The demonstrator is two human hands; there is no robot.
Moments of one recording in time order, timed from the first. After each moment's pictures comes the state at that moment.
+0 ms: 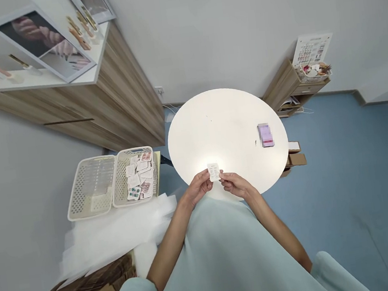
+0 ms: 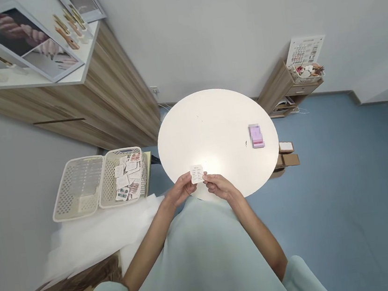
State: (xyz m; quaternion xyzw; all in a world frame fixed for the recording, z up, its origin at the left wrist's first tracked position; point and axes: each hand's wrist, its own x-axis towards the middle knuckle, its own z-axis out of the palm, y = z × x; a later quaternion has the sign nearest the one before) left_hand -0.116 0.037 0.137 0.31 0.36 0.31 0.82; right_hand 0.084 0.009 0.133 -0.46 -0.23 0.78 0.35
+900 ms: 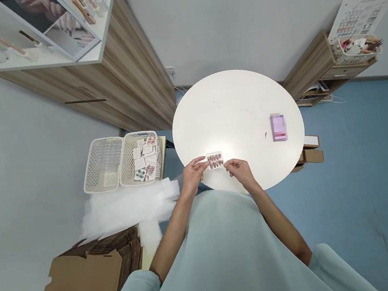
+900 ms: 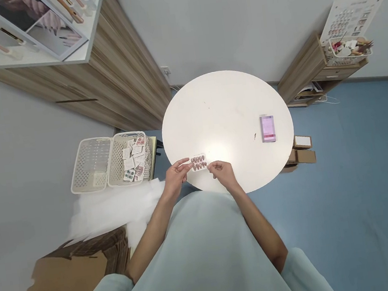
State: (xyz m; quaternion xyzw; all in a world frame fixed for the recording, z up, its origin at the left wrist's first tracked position) left_hand -0.099 0.033 0.128 0.29 0.62 0.40 0.61; right_hand 0.109 0.022 0.120 -0.60 -0.35 0.62 0.36
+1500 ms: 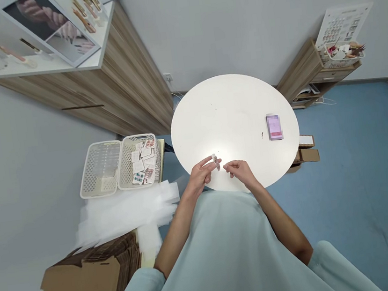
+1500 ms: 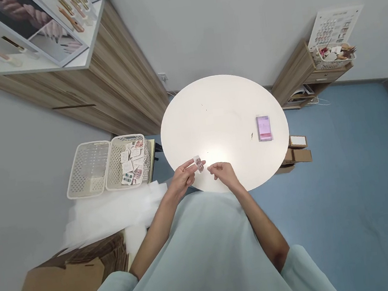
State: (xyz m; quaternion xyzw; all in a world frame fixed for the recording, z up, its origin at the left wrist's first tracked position) left_hand -0.089 0.024 0.140 0.29 0.49 0.36 0.74; right_hand 0.115 0.007 0.123 -0.58 -0.36 0.65 0.33
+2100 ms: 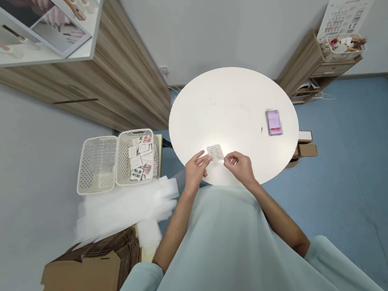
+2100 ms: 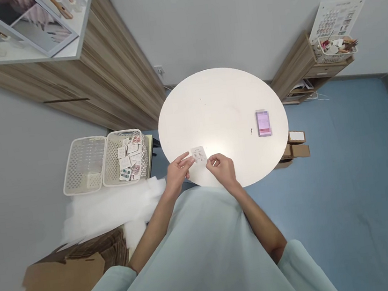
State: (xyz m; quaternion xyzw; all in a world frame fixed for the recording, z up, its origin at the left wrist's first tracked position) left_hand -0.088 0.025 0.137 0.33 0.62 0.37 0.60; right_hand 0.098 0.005 0.142 -0.67 -0.49 0.42 0.36
